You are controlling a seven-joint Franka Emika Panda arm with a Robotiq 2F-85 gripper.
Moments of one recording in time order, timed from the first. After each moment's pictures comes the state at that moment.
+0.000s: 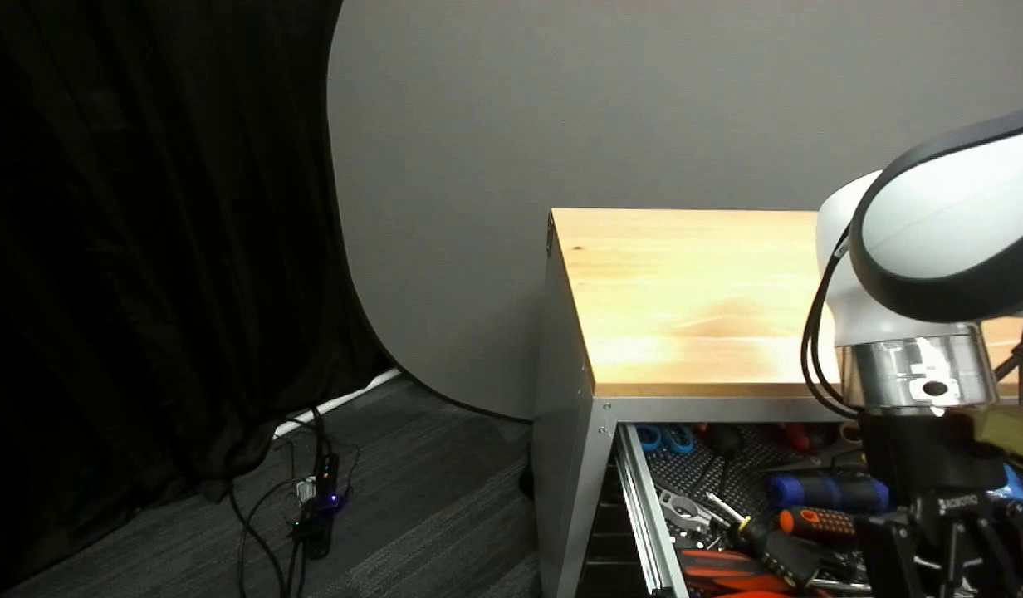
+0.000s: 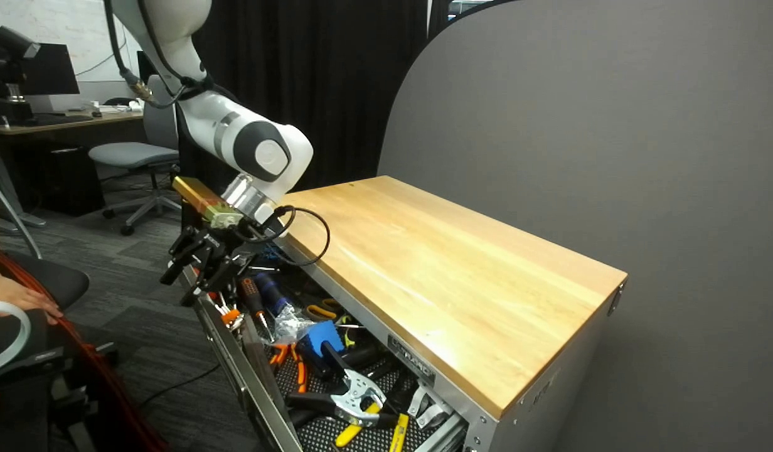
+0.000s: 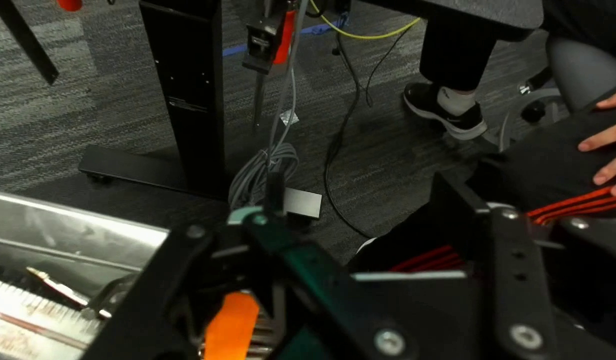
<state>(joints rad) 0.20 0.70 0.19 -1.89 0.08 1.81 0.04</state>
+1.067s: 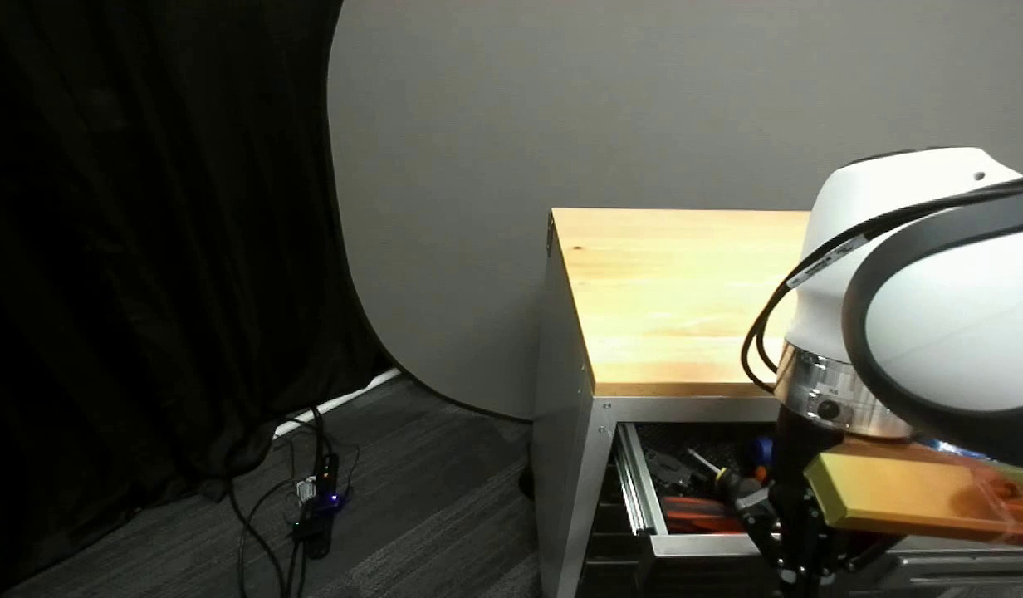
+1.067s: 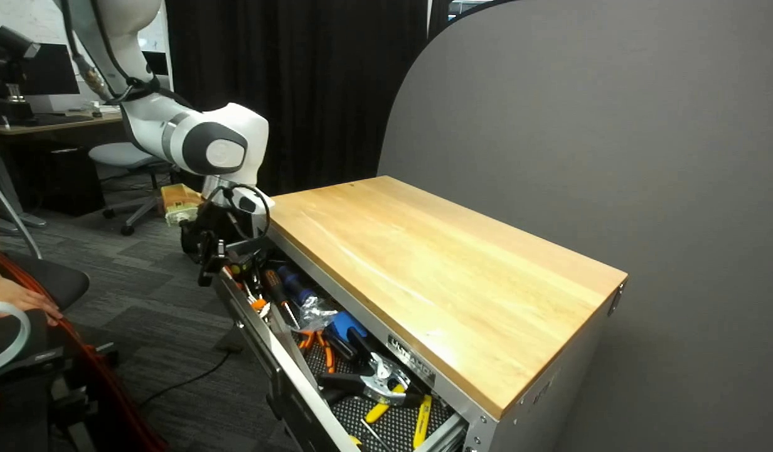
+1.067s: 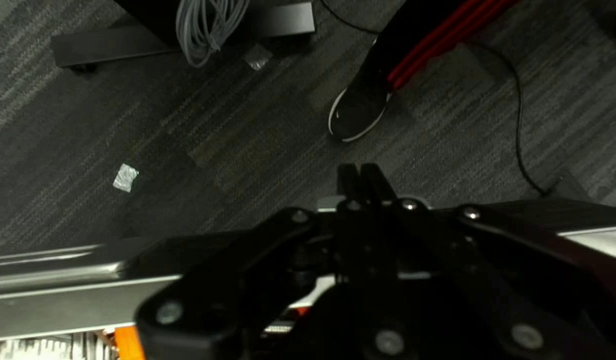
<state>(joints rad) 0.38 0.64 0.13 -2.03 0.09 2.37 0.50</state>
